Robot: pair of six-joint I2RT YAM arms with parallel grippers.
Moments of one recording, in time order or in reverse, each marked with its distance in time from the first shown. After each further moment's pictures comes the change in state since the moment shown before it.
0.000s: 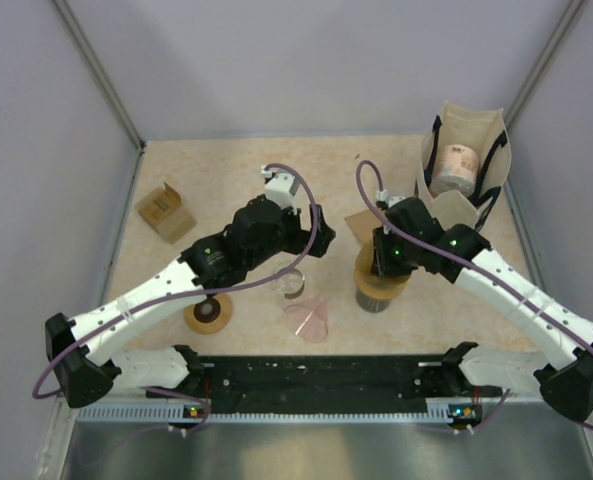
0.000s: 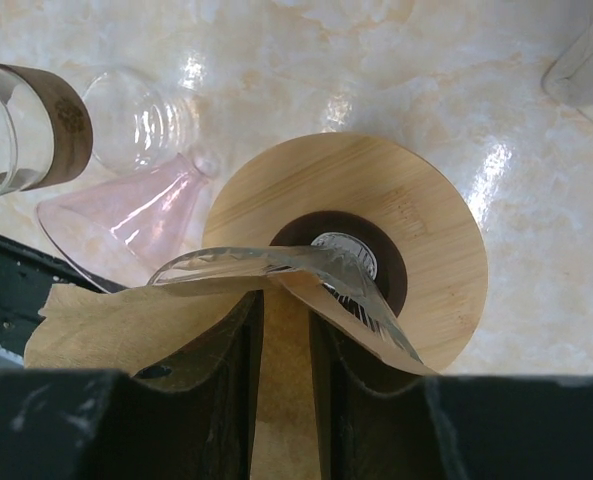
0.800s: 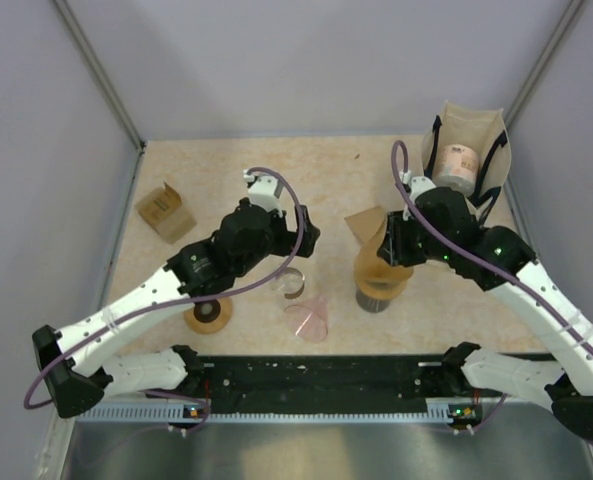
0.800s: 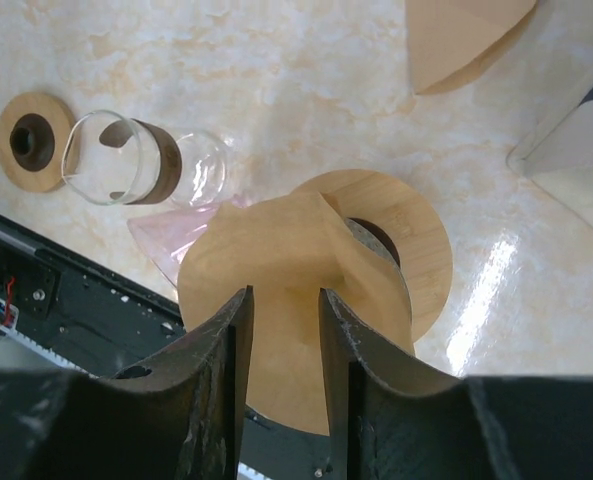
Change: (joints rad) left arm 0.003 -0.079 -0.031 -0.058 -0.101 -0.005; right arm 0.000 -0.120 0.150 -0.056 0.014 -0.040
